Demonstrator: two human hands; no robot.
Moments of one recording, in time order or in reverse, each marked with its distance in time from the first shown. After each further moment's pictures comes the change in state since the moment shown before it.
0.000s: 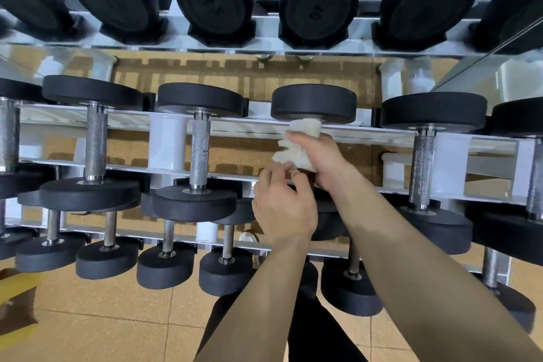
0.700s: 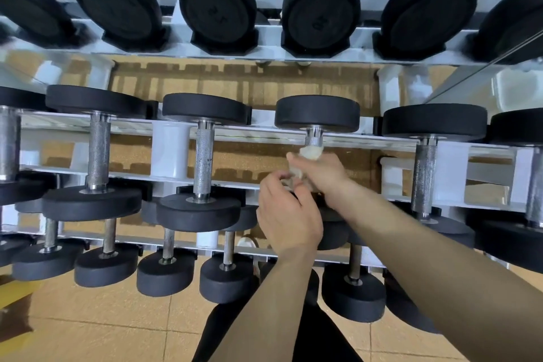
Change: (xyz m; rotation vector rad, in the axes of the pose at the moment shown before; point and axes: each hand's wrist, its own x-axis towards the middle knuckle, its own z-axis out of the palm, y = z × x) left_hand 0.002 0.000 -0.003 -0.025 0.020 -0.012; right_hand -0.008 0.009 -0.001 -0.274 0.099 -0.033
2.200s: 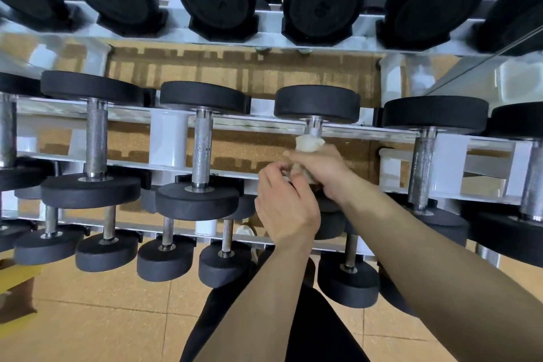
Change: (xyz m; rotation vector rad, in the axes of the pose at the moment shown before) left_hand 0.000 -0.004 0.002 0.021 0.002 0.043; right_hand 0.004 0.004 -0.002 -0.096 0.004 0.063
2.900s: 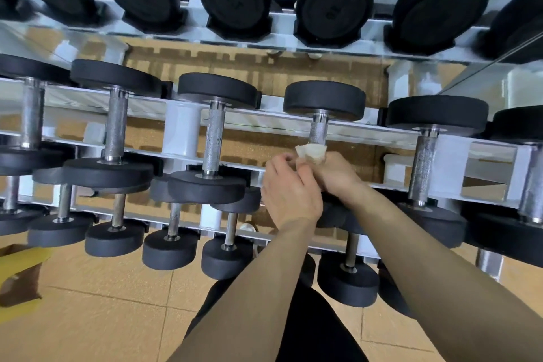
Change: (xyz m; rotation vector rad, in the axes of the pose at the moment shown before) left_hand -0.001 0.003 -0.004 -0.011 -0.002 -0.003; right_hand -0.027 0.013 -0.014 -0.356 -0.084 -0.170
